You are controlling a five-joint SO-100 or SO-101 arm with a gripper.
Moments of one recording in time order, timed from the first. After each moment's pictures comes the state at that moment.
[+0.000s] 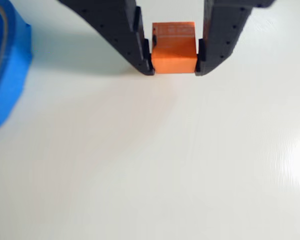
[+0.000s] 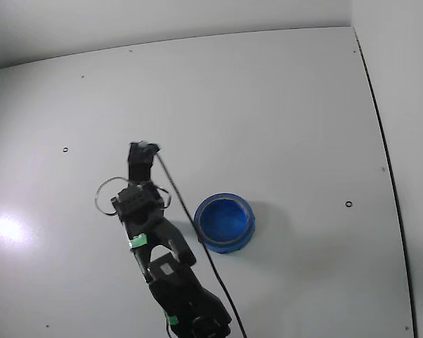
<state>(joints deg) -23.9 89.9 99.7 47.7 -34.9</state>
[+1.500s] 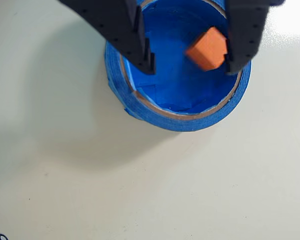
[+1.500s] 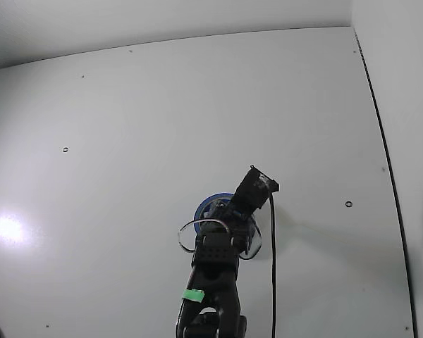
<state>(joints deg) 6.7 131.4 149.0 24.7 -37.5</state>
